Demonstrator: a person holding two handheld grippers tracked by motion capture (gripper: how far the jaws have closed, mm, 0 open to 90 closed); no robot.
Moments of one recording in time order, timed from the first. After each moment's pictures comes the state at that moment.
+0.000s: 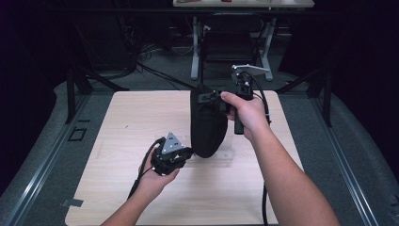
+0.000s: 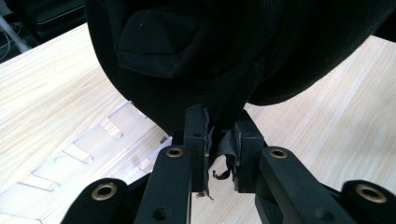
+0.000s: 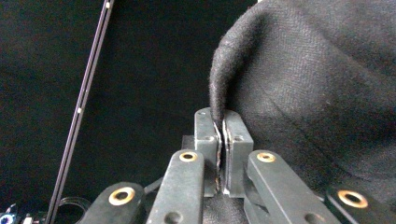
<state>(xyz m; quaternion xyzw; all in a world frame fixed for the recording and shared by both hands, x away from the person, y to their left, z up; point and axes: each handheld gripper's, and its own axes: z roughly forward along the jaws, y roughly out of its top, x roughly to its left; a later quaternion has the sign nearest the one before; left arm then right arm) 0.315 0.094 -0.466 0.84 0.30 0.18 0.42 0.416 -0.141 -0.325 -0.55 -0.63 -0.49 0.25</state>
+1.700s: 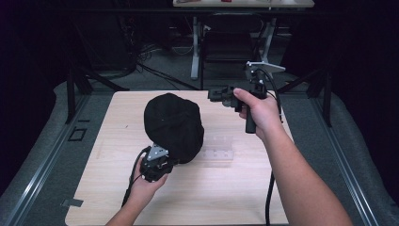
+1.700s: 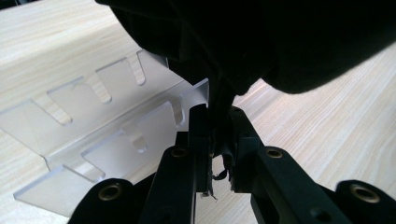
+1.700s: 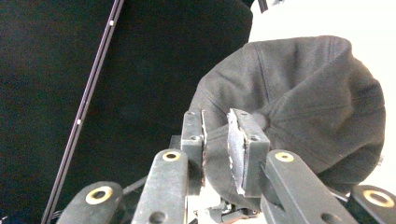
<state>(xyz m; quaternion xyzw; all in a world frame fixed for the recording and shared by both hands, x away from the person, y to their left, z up) 0.316 0.135 -0.512 0.81 0.36 0.16 0.44 0.408 -0.169 -0.314 -0.55 -0.62 -0.52 0.22</state>
